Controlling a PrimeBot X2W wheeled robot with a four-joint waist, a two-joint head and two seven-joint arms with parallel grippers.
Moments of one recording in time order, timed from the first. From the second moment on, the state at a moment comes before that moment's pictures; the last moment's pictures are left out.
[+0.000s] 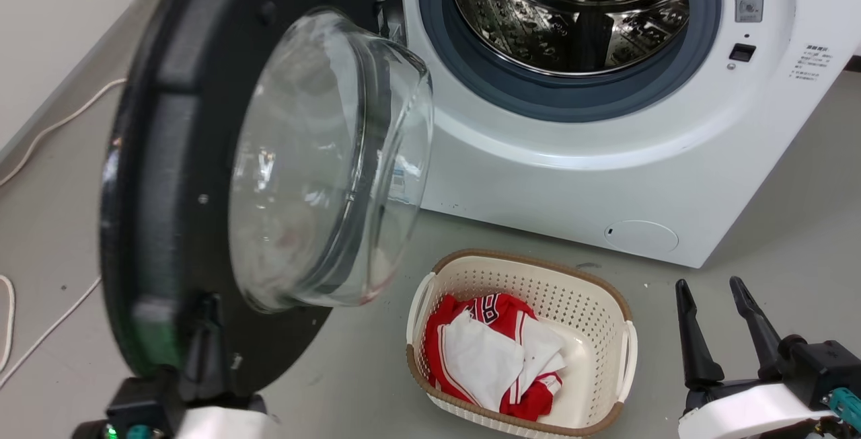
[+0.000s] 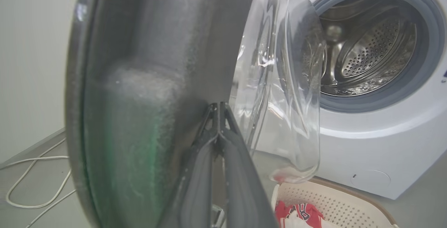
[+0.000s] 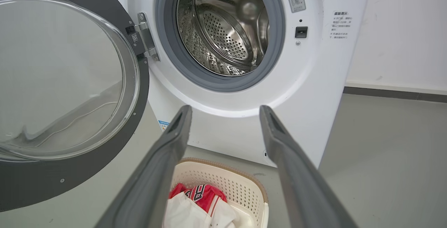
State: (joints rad) left arm 0.13 0.26 -0.21 -0.17 -0.32 0.33 -0.19; right arm 0.08 -0.05 -0.03 -0.01 0.14 0.13 -0.15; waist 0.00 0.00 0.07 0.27
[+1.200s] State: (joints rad) left arm -0.23 0.43 0.25 0.35 -0.47 0.13 -0.26; right arm 0.00 -0.05 -0.05 -0.05 0.11 0.13 -0.12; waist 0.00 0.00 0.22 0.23
